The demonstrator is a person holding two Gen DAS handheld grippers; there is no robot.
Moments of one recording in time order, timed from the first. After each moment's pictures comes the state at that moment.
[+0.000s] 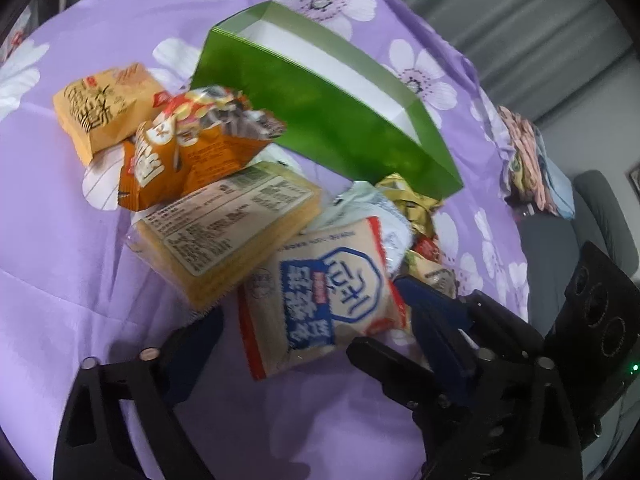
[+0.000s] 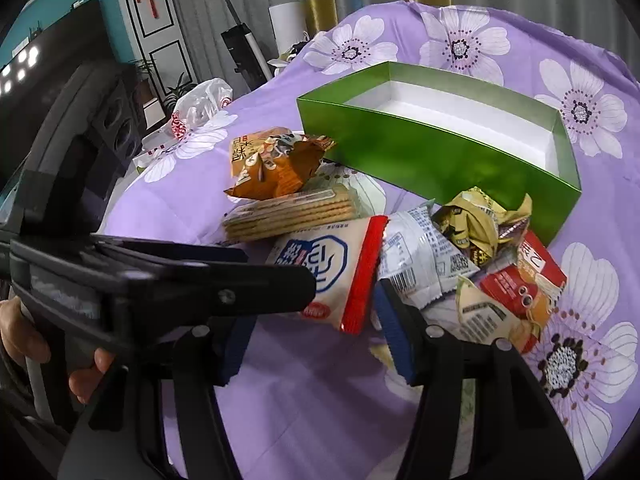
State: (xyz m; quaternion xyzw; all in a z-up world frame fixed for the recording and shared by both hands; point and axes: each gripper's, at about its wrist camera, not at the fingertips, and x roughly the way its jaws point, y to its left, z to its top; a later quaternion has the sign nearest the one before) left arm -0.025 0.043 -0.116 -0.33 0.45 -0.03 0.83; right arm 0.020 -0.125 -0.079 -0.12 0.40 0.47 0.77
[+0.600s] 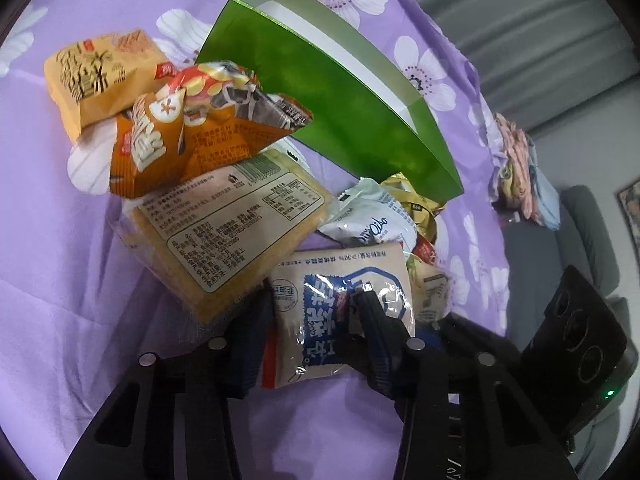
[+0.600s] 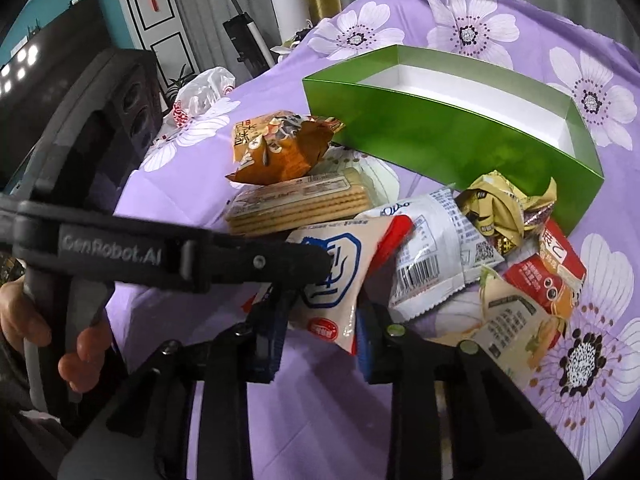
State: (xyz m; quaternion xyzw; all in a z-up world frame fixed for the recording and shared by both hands) left arm -0.026 0.055 -0.128 -0.38 0.45 -0.07 0.81; right arm 0.013 -0.126 -0.087 -0.11 0.42 0.48 0.76
